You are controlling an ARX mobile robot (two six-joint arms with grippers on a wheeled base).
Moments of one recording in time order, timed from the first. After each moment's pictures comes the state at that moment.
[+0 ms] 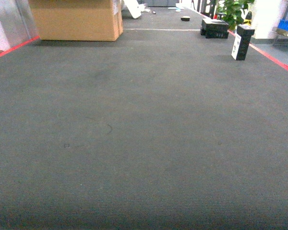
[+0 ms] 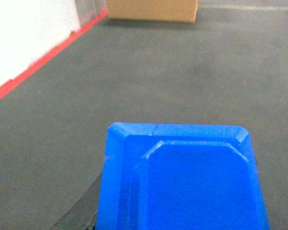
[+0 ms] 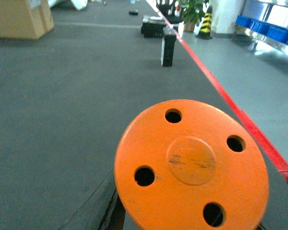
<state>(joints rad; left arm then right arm) -0.16 0.98 0.32 0.48 -0.35 -0.03 0.24 0.96 0.35 0.49 0.40 0.01</state>
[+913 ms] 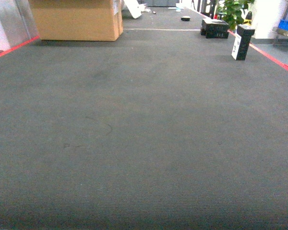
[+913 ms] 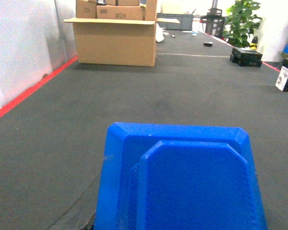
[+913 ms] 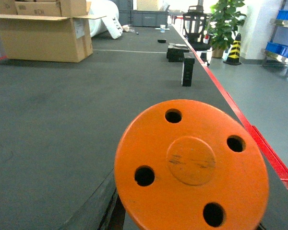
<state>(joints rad) -0.14 0.35 0.19 0.15 -0.14 0.01 0.00 0.31 0.21 0.09 0.00 -0.01</state>
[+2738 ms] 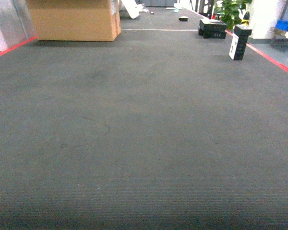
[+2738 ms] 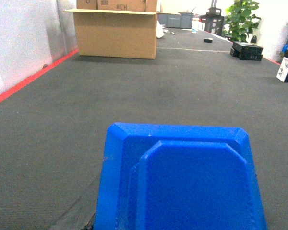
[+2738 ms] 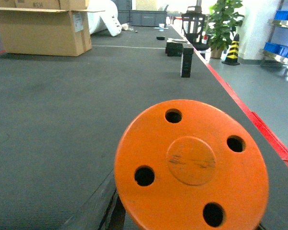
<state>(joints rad) 0.00 0.01 0.01 -0.01 0.00 0.00 0.00 0.01 0.01 -0.01 0.00 -0.01</state>
